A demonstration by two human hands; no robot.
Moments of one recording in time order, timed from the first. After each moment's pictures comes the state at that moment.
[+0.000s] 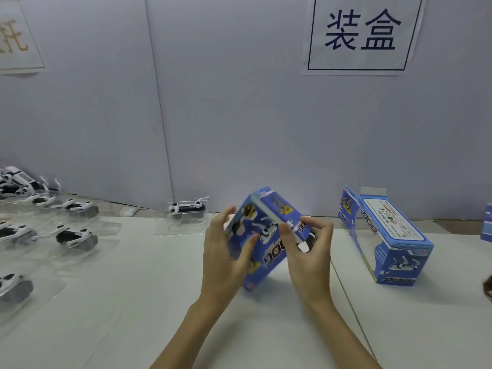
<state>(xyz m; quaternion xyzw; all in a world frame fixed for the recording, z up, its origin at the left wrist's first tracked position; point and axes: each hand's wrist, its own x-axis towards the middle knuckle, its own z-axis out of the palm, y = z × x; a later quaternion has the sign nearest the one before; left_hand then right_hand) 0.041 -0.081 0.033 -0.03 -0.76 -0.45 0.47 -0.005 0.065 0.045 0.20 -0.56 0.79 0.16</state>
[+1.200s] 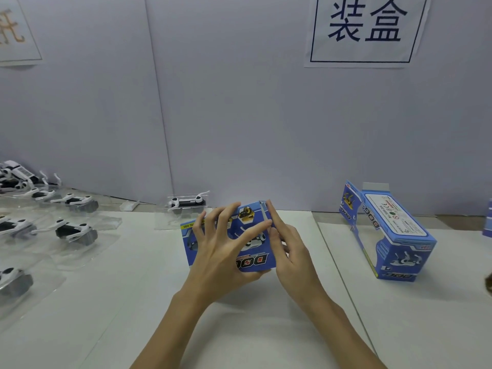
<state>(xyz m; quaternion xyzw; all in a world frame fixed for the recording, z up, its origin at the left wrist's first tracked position) 0.042 -0.109 0.029 -0.09 -0.88 -0.03 0.47 -0.010 0.059 0.029 0.34 -0.67 0.66 0.04</state>
